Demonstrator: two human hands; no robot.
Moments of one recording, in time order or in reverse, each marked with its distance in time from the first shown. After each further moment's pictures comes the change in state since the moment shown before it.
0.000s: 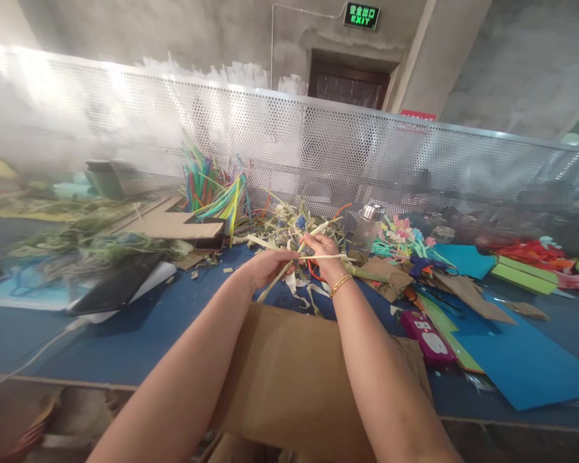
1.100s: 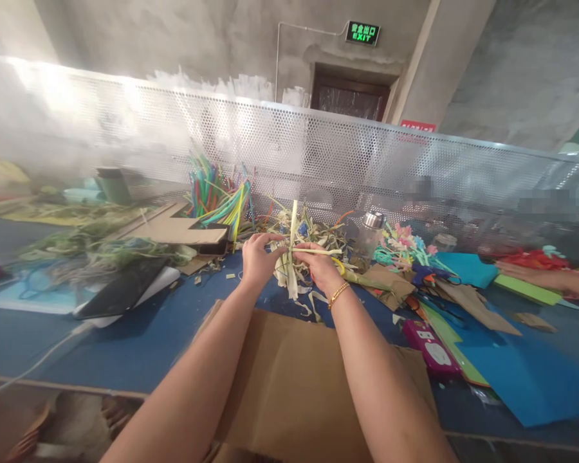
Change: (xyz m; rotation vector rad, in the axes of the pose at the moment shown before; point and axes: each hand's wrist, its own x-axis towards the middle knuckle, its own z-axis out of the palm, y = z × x) left_hand 0.003 0.002 -0.018 0.866 0.856 0.845; right_hand -0.008 0.001 0.015 0.126 -0.051 0.153
